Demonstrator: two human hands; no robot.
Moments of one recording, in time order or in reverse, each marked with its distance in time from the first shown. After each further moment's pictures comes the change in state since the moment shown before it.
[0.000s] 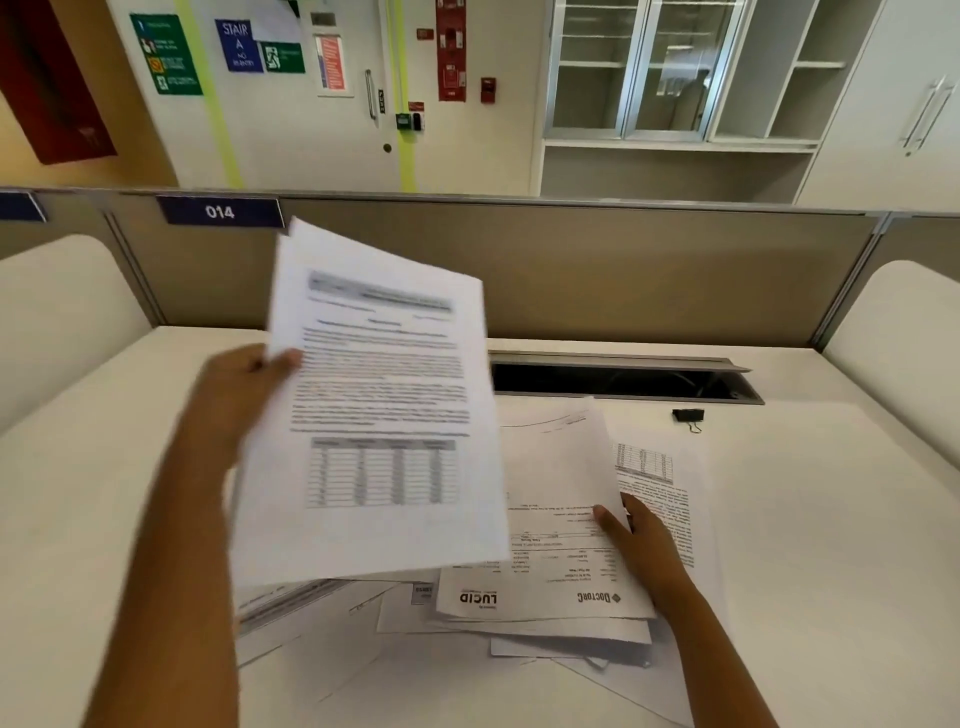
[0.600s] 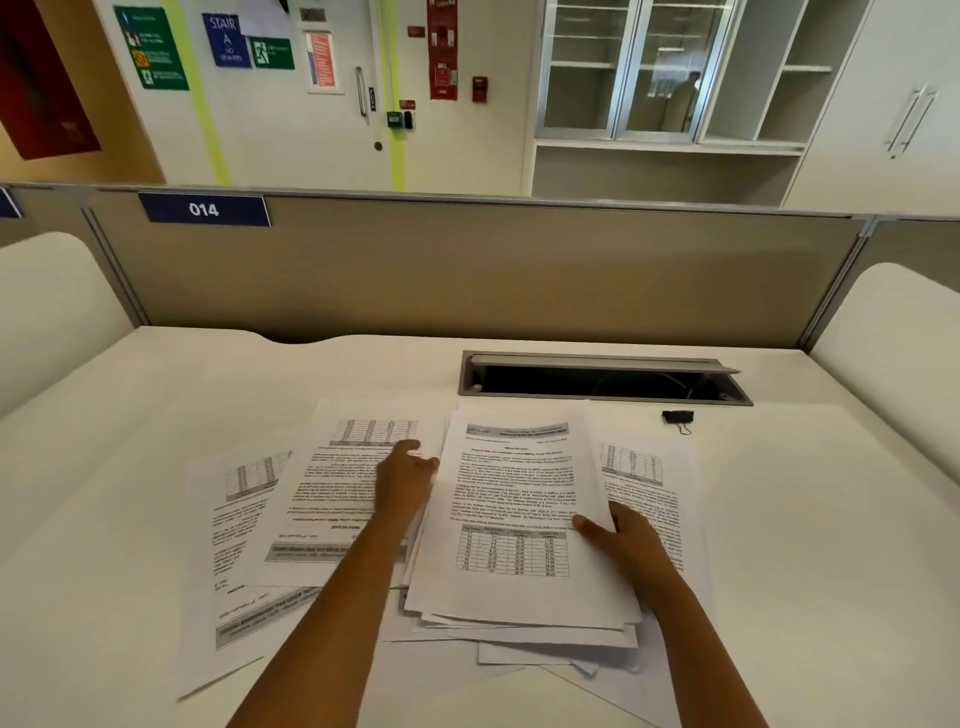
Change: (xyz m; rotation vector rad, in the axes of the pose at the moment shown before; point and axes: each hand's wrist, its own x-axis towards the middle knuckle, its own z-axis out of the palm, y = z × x) left_hand -0.030 -0.083 0.166 0.210 -0.174 -0.180; right_hand 0.004 -0.004 -0.003 0.042 -0.118 0.060
